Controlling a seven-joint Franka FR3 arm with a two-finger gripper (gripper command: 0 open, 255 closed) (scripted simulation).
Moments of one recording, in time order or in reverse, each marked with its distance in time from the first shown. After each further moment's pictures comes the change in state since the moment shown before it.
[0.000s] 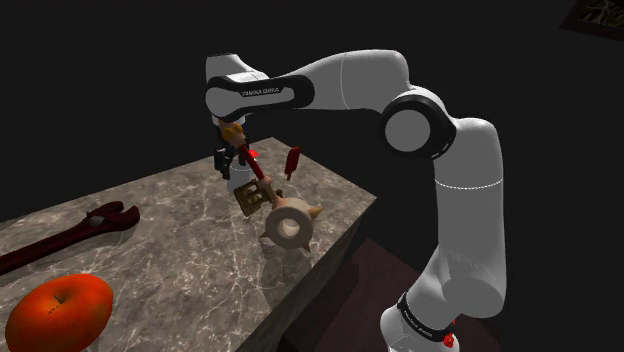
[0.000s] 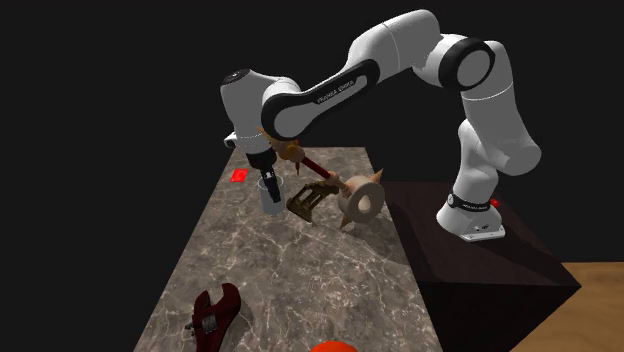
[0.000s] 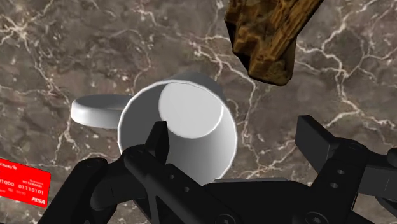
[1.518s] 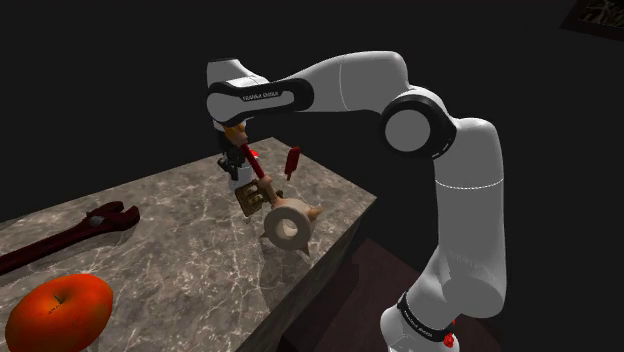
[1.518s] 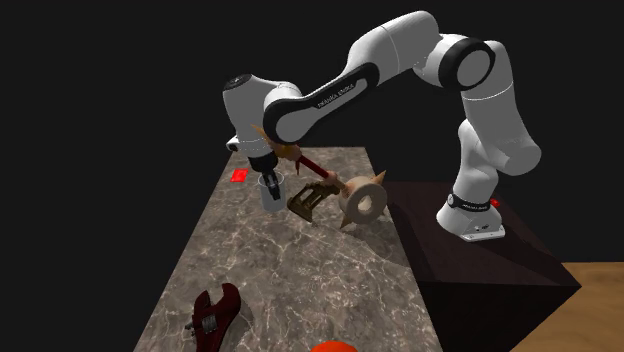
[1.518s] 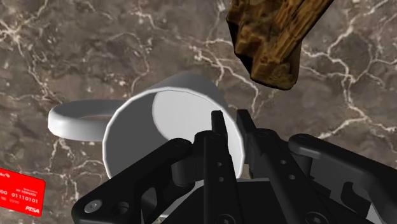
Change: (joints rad) arm 0.001 -0.001 -0.004 -0.030 0.000 0.023 -0.002
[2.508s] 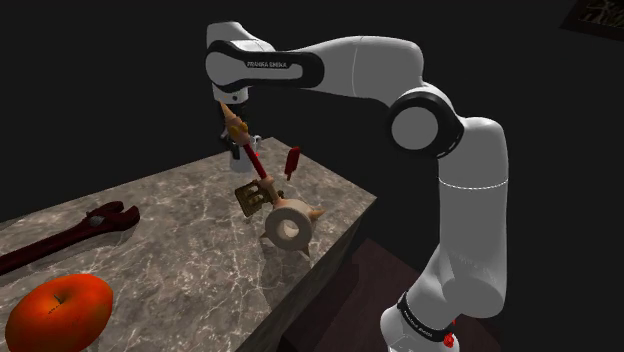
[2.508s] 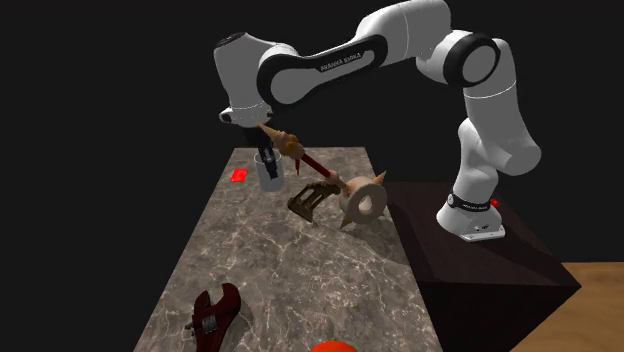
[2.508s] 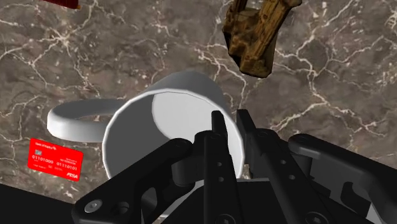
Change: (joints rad) arm 0.002 -0.034 0.001 0.153 0.004 -0.186 -0.012
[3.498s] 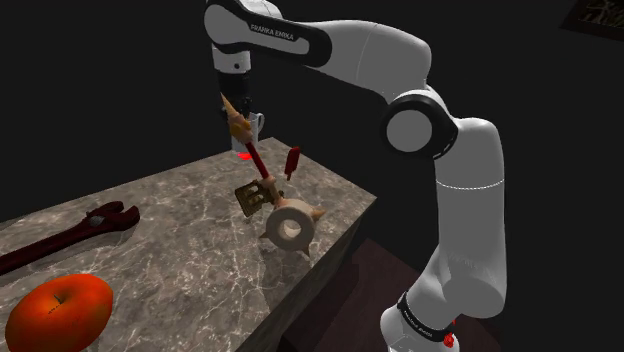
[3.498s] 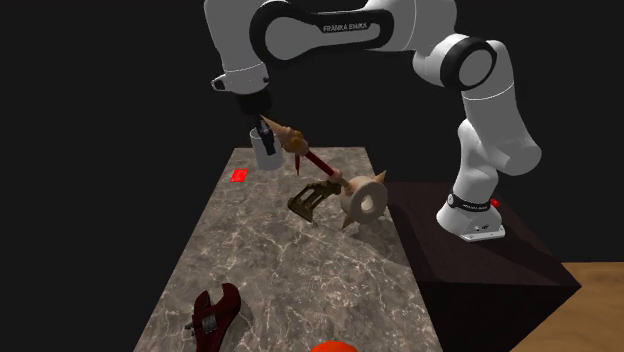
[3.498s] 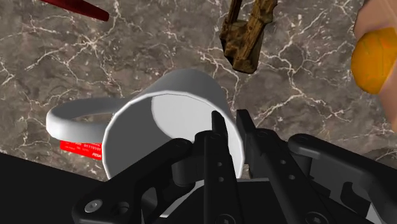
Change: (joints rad) arm 0.007 0.028 0.000 0.242 -0.001 -0.214 -0.011
